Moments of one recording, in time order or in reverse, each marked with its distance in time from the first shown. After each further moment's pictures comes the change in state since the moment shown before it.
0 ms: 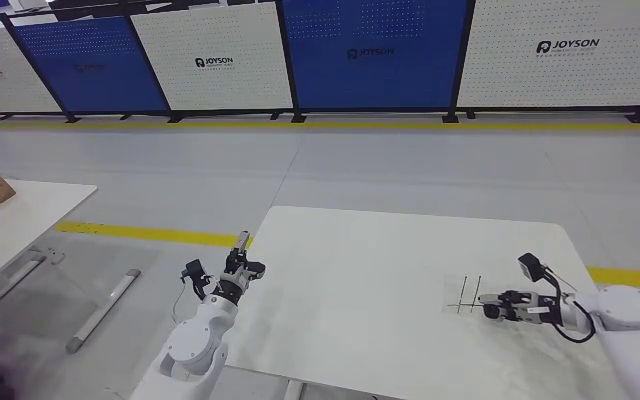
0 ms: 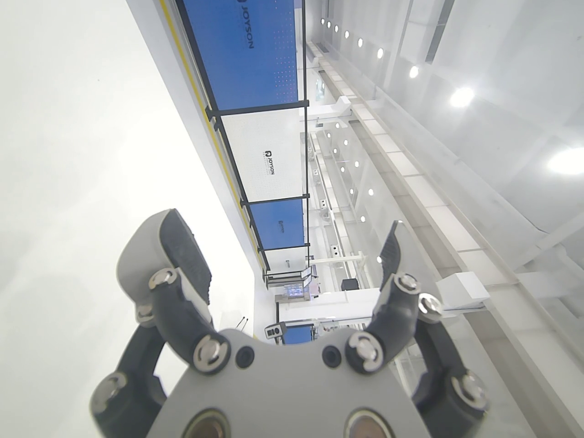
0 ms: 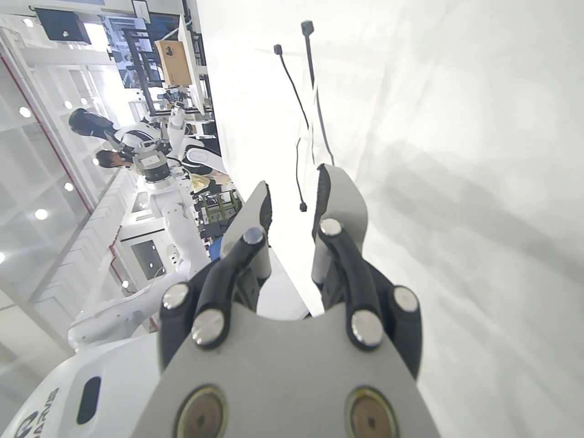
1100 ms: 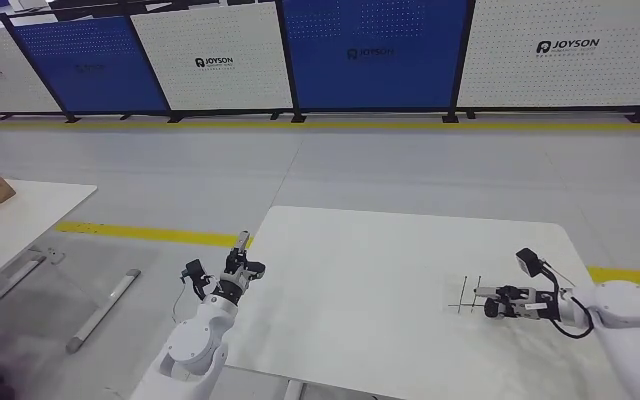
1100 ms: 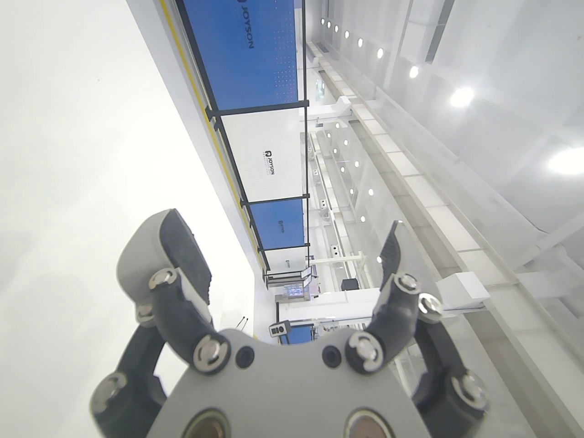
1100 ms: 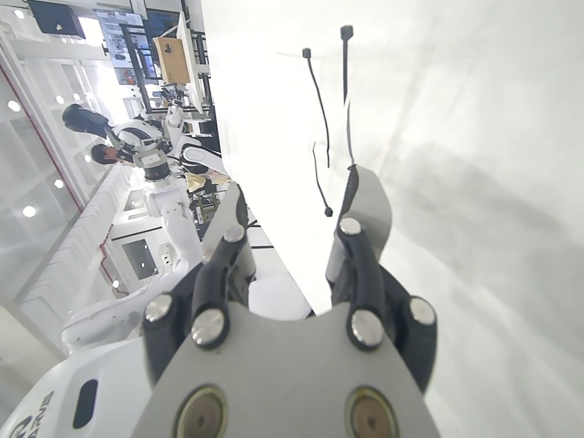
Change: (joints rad) left arm 0.000 0.000 0.000 0.000 0.000 0.000 0.000; right arm -0.009 0.008 0.005 -0.069 -0.019 0.036 -0.015
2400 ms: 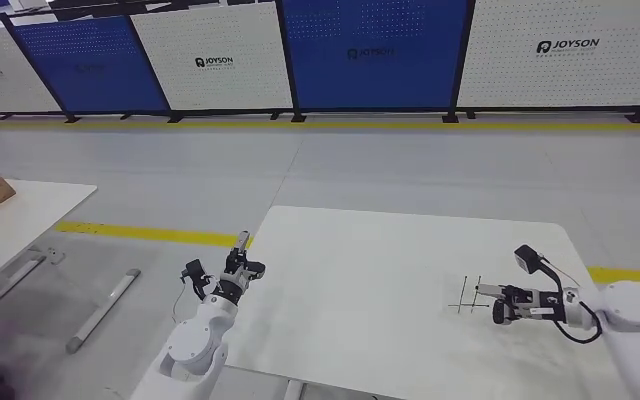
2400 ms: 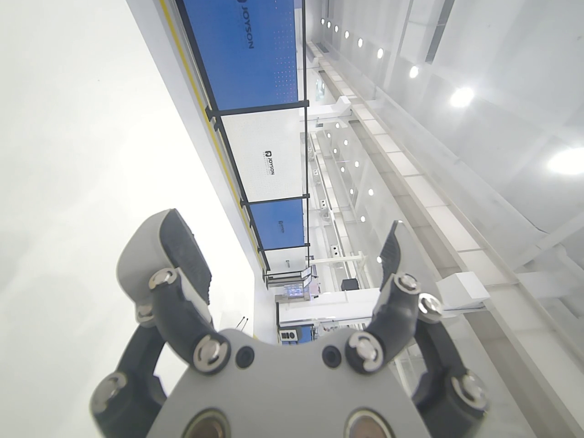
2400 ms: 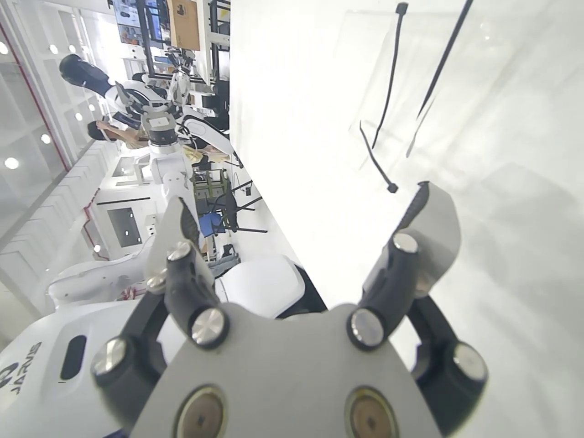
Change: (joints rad) left arm 0.000 0.000 0.000 0.000 0.000 0.000 0.000; right arm -0.077 0.036 0.080 -0.171 0.020 -0.035 0.078
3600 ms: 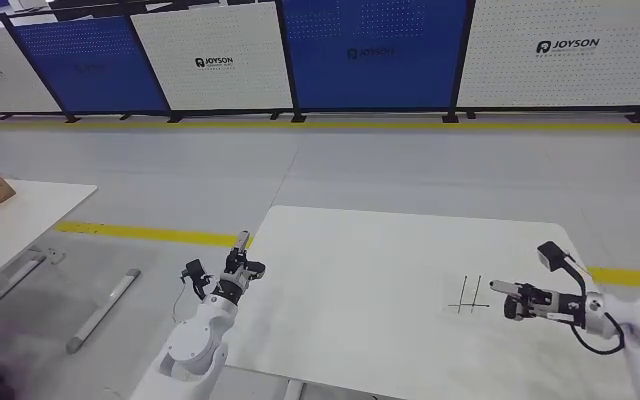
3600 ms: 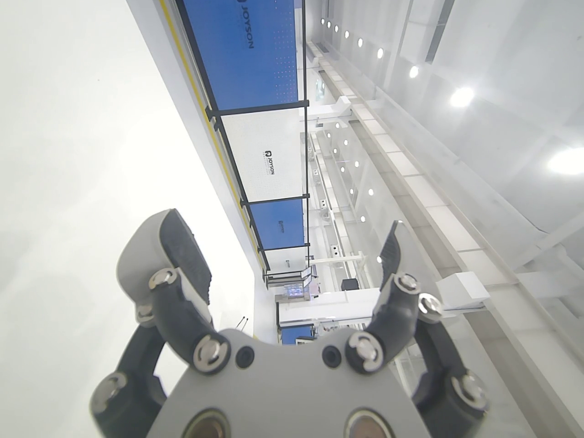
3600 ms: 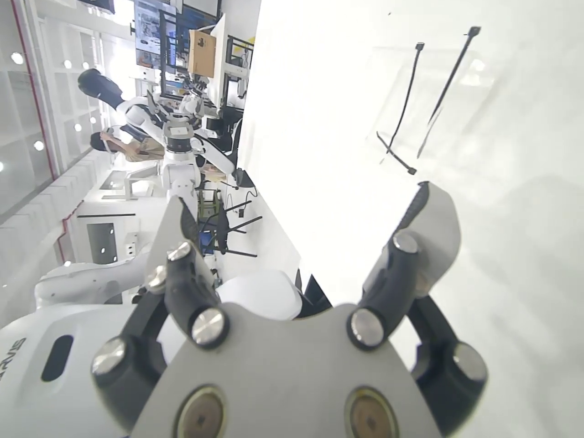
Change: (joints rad) left arm 0.000 0.000 0.000 0.000 0.000 0.000 0.000; right arm -0.183 -0.029 0.290 -0.245 -0.104 0.031 0.011
